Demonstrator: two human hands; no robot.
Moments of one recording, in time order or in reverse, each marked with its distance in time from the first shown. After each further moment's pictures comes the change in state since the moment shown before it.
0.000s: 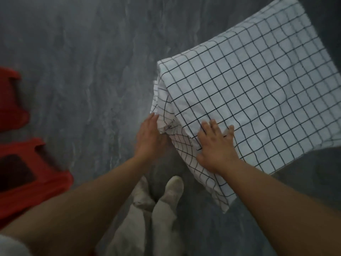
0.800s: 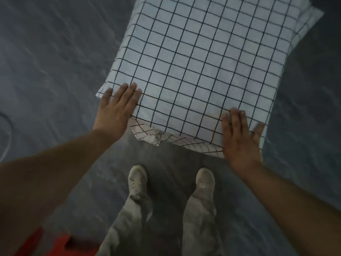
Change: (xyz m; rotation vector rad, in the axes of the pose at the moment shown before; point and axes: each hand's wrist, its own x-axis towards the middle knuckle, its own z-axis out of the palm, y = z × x) left_hand 0.186 0.027 -0.043 1.038 0.021 1.232; right_hand -0.062 -0.026 0.098 0.259 0.019 0.834
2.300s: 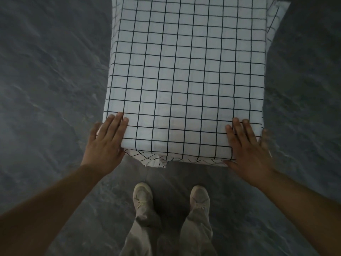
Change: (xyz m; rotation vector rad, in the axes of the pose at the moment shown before) left_hand -0.024 -0.007 0.002 -0.070 -0.080 0.065; right_hand -0.021 0.034 0.015 0.105 0.033 -0.024
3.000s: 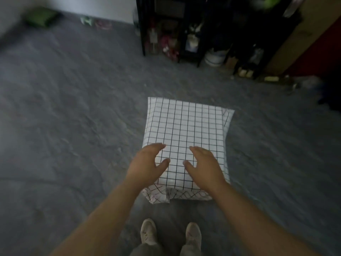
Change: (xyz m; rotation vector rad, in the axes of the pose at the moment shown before) left_hand -0.041 0.026 -0.381 -0.777 0.162 -0.102; right_hand -0.107 -0.114 -0.365 0.698 0.261 0.077
